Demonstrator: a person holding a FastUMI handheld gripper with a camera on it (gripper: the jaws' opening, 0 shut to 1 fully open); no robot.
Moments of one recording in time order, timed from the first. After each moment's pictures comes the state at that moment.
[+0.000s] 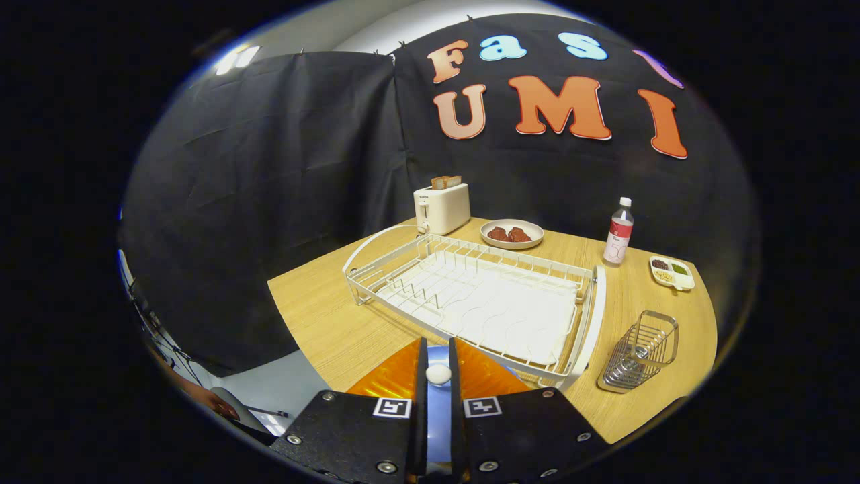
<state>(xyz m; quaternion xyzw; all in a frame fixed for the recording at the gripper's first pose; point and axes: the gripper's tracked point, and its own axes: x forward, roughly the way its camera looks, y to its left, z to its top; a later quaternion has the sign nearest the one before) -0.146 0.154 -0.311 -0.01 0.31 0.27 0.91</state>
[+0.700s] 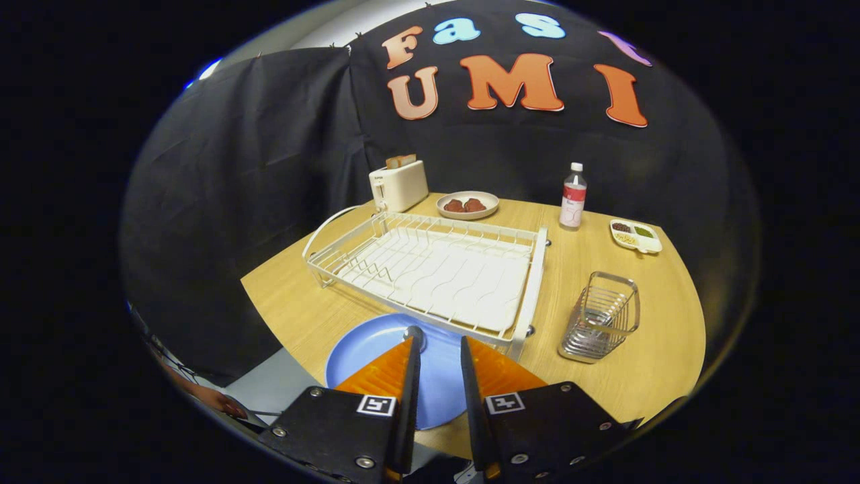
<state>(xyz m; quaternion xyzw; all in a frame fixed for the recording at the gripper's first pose) -0.136 0.088 -0.291 0.00 0.34 0.19 0.92</state>
